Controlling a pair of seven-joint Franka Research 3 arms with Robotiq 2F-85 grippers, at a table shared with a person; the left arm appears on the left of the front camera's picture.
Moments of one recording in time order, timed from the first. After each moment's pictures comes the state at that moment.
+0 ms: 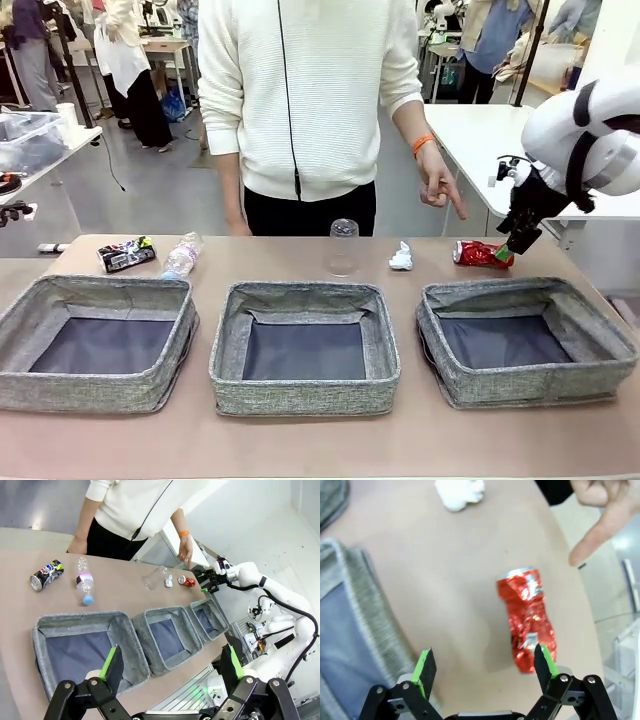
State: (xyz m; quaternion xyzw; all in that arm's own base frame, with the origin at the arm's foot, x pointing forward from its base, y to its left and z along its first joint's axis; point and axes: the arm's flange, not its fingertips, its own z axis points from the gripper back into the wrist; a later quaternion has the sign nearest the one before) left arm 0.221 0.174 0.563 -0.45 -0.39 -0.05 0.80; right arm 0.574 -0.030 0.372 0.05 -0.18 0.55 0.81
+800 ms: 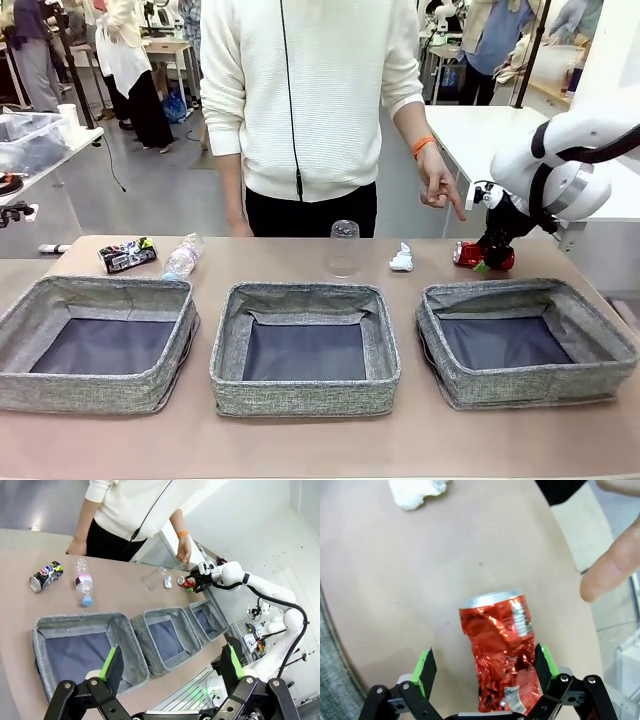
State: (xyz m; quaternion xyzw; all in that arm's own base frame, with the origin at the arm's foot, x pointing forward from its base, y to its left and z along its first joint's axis) left arm 0.220 0.173 0.564 -0.45 -0.39 -0.05 0.80; right arm 0.620 -0.023 0.304 0.06 -0.18 0.56 0.81
